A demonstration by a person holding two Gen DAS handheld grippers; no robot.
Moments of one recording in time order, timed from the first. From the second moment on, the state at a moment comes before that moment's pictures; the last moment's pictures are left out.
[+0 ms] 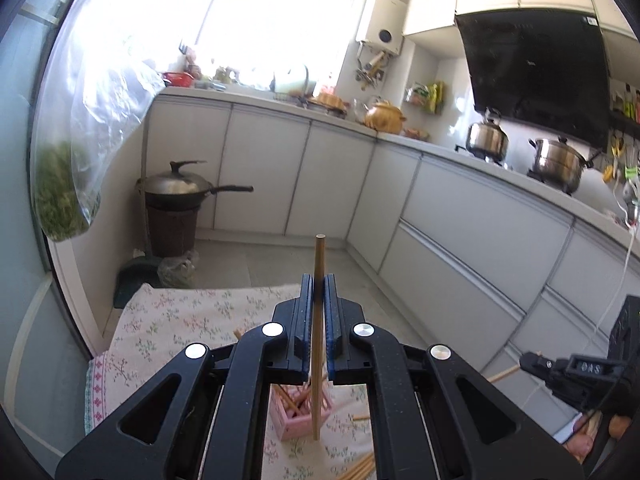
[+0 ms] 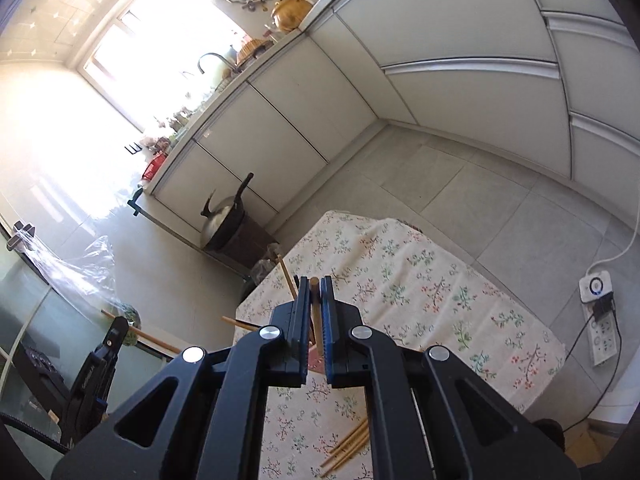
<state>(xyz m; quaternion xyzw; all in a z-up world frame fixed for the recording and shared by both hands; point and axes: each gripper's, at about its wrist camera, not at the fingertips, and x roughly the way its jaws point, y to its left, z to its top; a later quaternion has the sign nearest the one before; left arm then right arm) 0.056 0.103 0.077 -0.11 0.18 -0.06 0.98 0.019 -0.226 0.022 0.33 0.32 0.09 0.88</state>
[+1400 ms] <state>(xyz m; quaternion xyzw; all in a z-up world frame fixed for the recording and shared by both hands) 0.066 0.141 0.059 -0.17 0.18 -0.01 0.97 0.118 -0.120 0.036 0.22 0.35 0.10 0.91</state>
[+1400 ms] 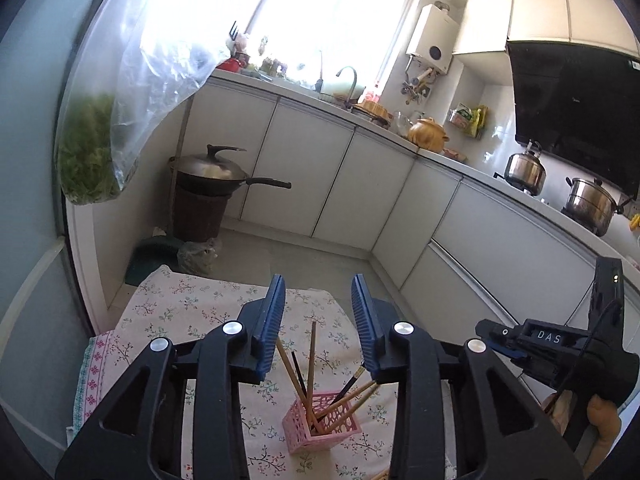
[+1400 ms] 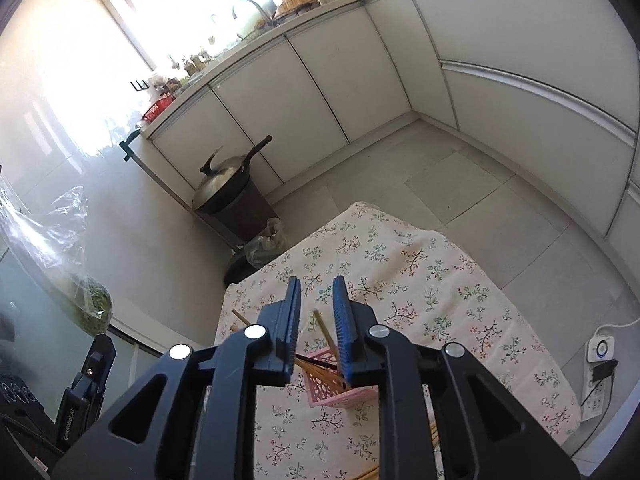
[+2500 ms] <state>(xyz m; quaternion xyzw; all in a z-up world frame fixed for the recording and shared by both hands) 0.052 0.059 0.035 -0.04 0.21 -0.02 0.98 0.008 -0.167 0.024 0.13 0.26 0.00 0.96</state>
